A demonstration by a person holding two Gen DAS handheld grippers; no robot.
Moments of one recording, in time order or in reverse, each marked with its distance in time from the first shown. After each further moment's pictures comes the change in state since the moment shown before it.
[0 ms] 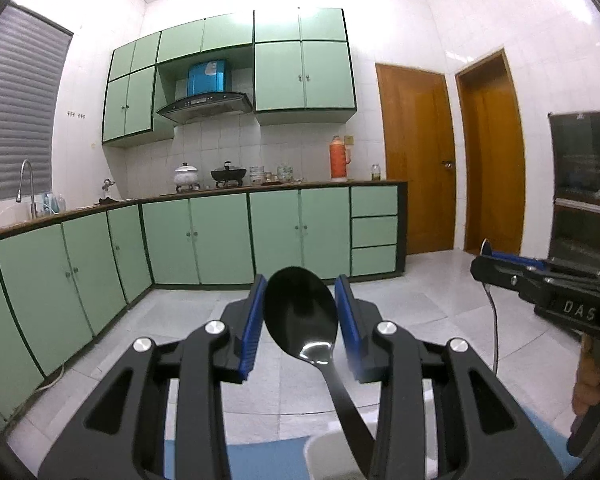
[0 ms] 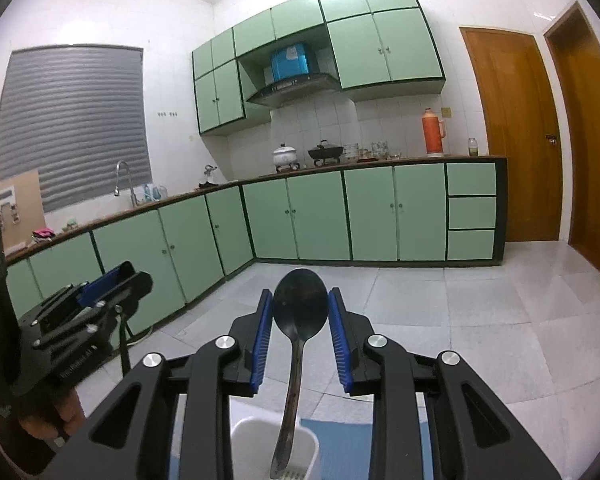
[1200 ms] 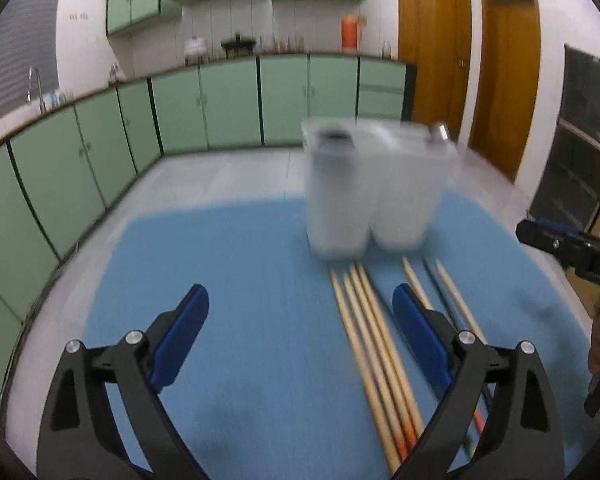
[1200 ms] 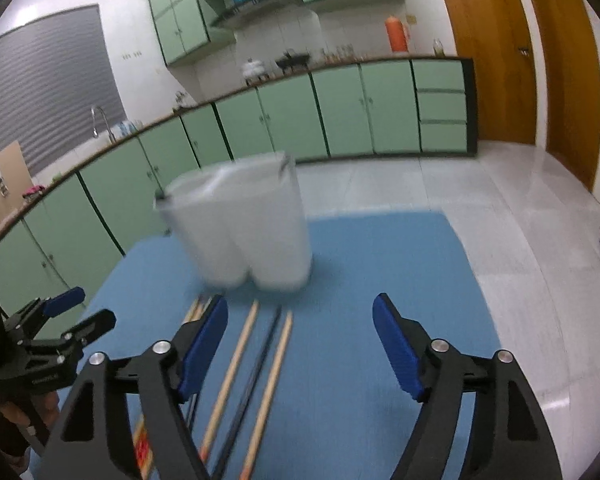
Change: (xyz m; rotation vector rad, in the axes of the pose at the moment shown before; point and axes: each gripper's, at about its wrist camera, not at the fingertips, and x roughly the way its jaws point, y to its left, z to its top) left arm -0.141 0.015 -0.148 -0.069 0.500 0.004; right arm -0.112 0.003 -0.168 0.134 0.337 -0.067
